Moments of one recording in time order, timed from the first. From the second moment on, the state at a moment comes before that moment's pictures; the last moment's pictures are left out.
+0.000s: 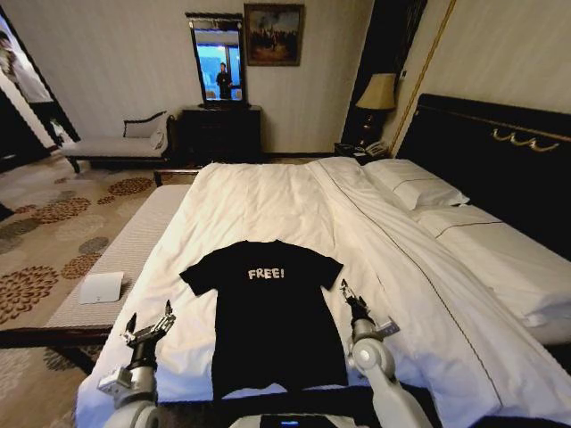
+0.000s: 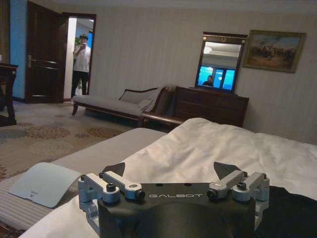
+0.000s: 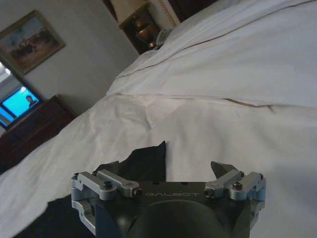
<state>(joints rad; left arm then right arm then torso) 1.79 -1.48 -0.77 -2.14 -0.41 -0.08 -0.18 -1.34 1.31 0.44 1.78 0.91 0.06 0.38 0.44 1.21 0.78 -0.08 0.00</state>
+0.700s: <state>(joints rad) 1.77 -1.48 -0.79 -2.16 -0.44 0.00 -0.23 -1.04 1.22 0.38 1.35 1.05 0.16 0.07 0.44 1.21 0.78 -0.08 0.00</state>
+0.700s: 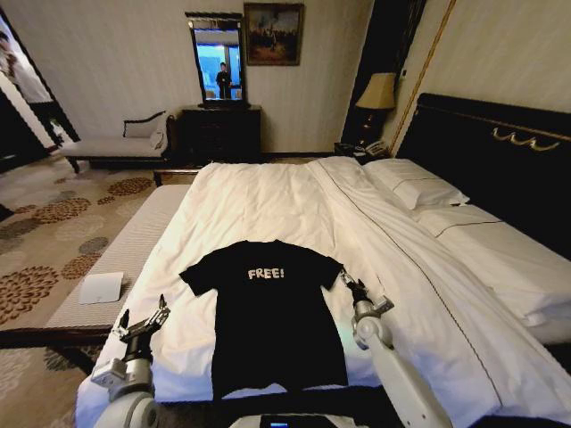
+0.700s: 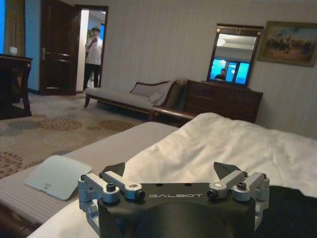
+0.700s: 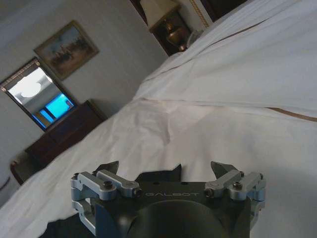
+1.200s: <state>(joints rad) 1.78 -1.47 -0.81 -2.17 -0.45 -0.01 -0.23 -0.96 1.23 0.38 1.26 1.27 0.08 0.07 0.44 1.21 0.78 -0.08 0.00</state>
